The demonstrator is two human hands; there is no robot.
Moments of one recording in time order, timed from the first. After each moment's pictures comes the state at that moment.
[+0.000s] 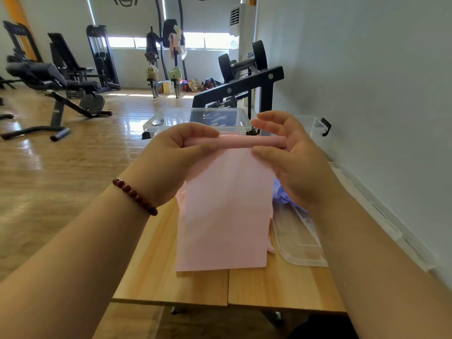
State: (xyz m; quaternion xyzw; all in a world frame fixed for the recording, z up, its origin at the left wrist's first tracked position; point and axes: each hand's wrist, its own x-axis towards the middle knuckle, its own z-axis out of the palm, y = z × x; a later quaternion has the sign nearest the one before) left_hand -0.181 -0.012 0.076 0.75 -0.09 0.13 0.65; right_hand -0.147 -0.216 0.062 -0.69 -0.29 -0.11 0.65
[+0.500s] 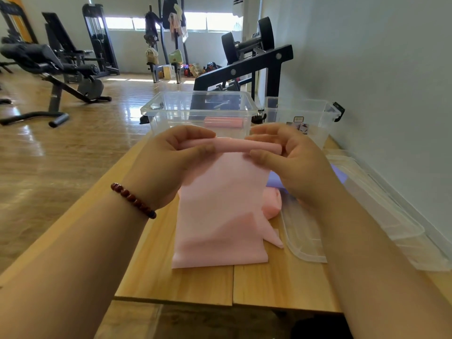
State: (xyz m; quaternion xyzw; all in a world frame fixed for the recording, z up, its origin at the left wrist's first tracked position) left_hand -0.167 -0.006 0.042 0.73 -0.04 0.15 0.66; right_hand -0.130 -0.211 0.031 -0.74 -0.27 -0.10 0.60
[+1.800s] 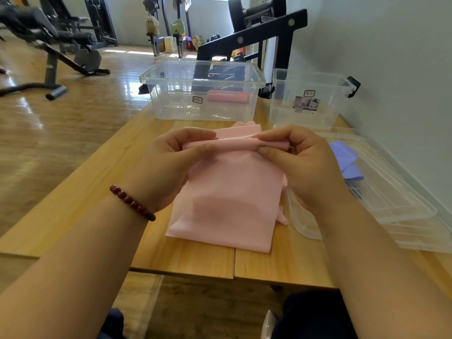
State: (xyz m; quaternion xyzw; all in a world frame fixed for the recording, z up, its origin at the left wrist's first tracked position) left_hand -0.180 -0.002 -0.001 0.70 -0.01 0.08 0.71; right_hand -0.141 -0.209 -0.009 -0.72 -0.22 -0.10 0.65
